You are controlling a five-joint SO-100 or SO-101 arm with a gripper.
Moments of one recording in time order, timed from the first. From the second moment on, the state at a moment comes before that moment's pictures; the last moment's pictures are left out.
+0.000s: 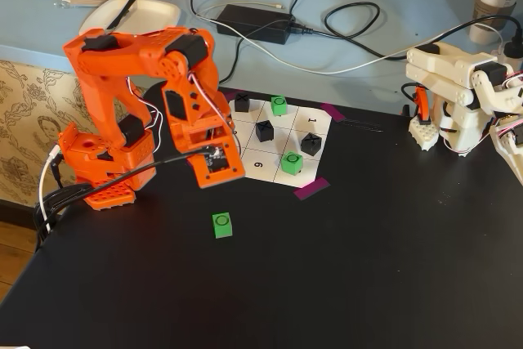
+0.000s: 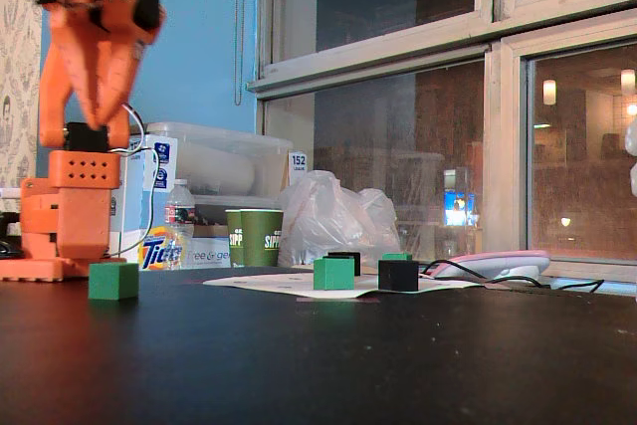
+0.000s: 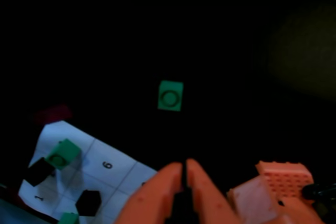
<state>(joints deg) 18.5 111.5 84.5 95.5 -45.2</state>
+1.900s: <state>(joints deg) 21.3 96.8 92.4 86.8 -47.3</state>
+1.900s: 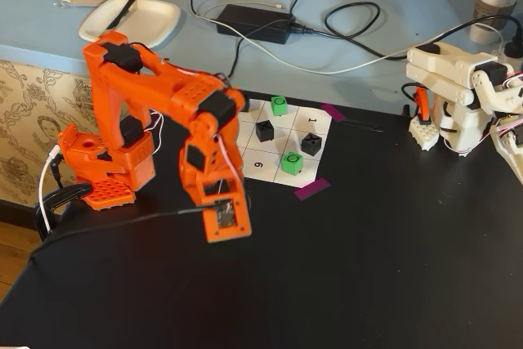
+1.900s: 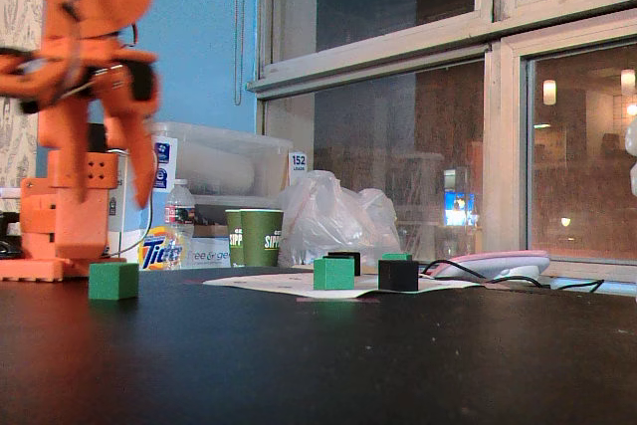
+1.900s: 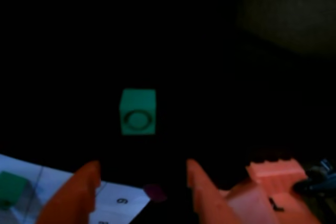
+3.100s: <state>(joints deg) 21.2 102.5 110.8 71.0 -50.6</state>
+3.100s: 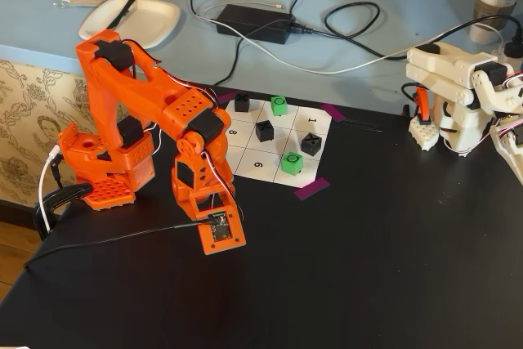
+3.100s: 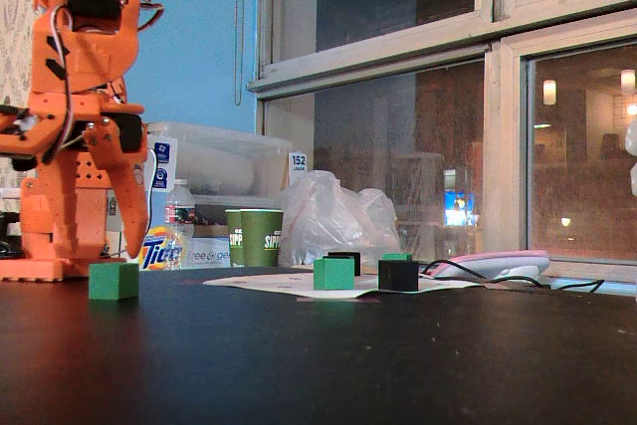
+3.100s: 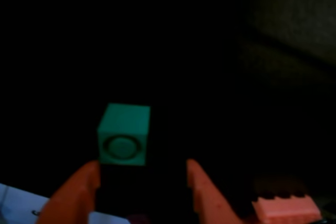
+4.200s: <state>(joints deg) 20.7 100.2 120.1 53.0 -47.0</state>
